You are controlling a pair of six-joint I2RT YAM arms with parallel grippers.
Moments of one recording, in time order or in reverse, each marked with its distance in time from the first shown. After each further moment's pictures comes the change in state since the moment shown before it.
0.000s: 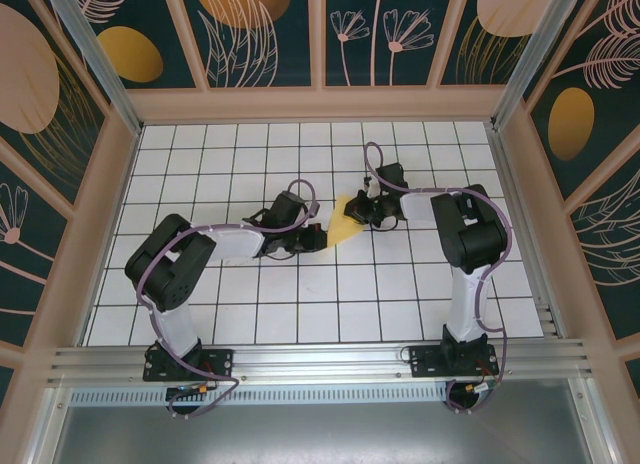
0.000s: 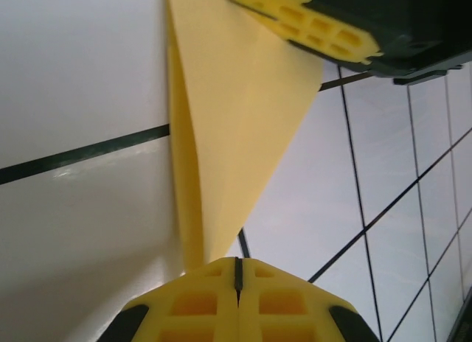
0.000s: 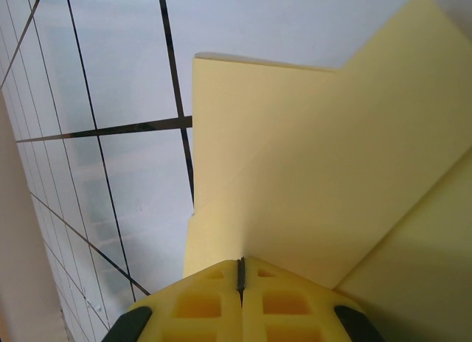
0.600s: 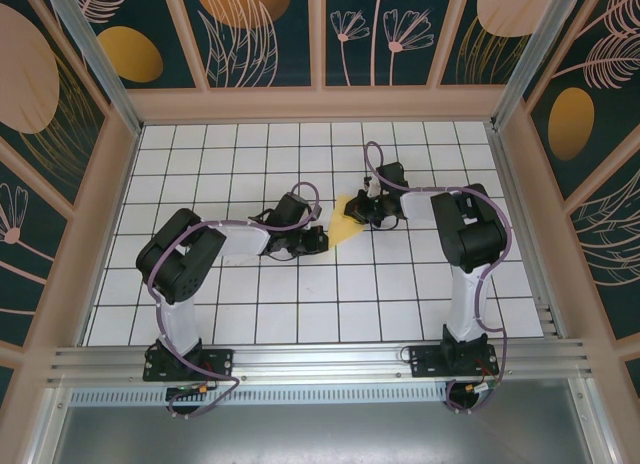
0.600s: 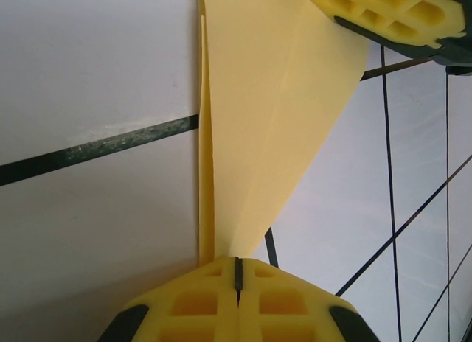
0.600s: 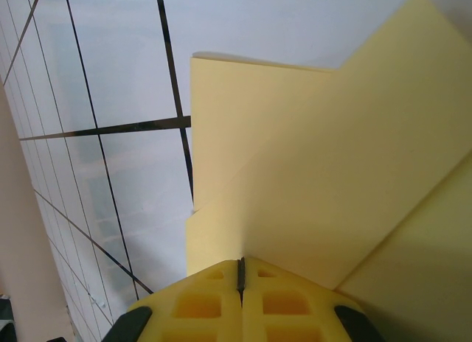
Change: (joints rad) left arm 0.000 0.073 0.035 -0.034 0.008 -0.010; right arm -0.005 0.008 0.011 -0.014 -0.018 0.000
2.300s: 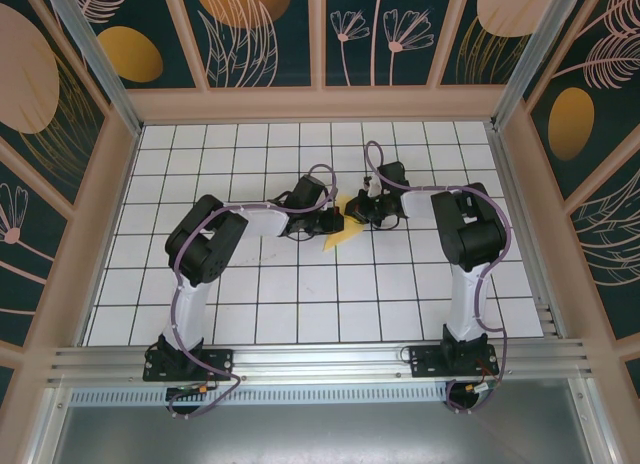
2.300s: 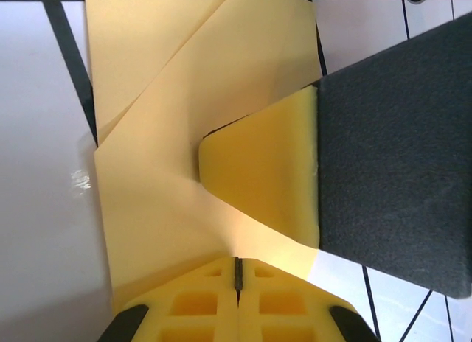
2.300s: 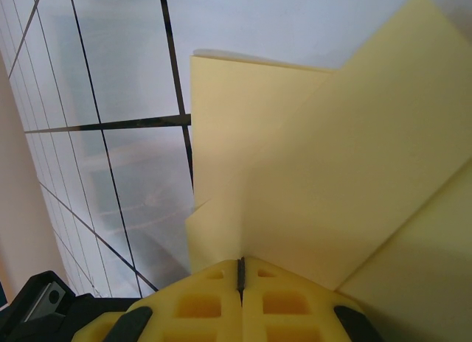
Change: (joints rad) left arm 0.003 0.211 0.291 -0.010 -0.019 0.056; right arm -0.010 0.012 0.012 -0.013 -0.032 -0.019
